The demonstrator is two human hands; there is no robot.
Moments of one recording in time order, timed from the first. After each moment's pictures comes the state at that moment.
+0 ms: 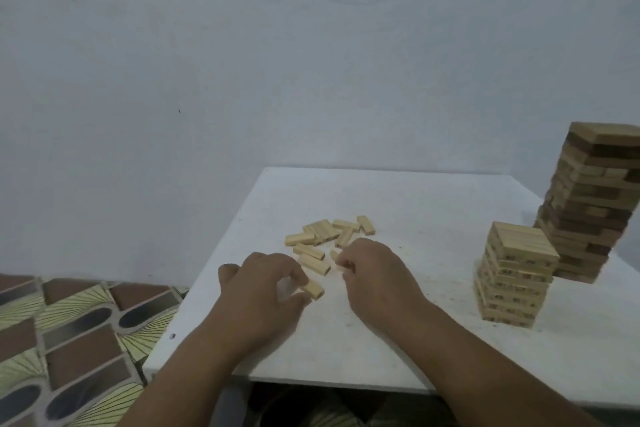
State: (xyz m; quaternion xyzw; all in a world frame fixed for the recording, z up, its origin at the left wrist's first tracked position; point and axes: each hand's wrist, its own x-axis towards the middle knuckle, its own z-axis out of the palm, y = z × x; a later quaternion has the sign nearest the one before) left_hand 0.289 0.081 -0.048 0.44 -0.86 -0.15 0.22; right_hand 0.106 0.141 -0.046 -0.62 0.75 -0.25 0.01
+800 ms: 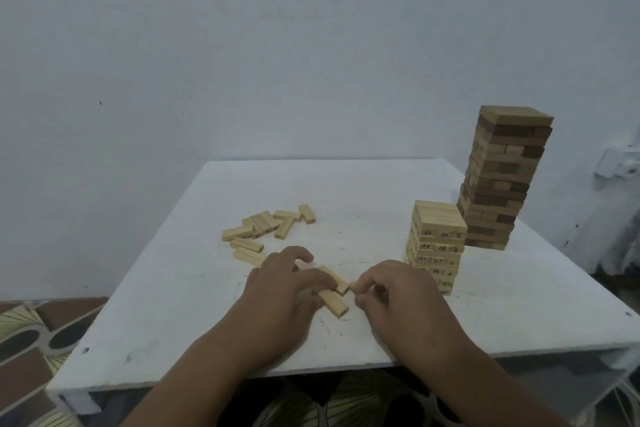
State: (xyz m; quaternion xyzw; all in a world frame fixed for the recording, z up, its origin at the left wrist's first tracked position) left_hand 0.217 0.121 -0.064 0.25 -0.93 -0.17 0.22; right_hand 0.065 0.251 -0.037 -0.54 0.78 -0.31 0.05
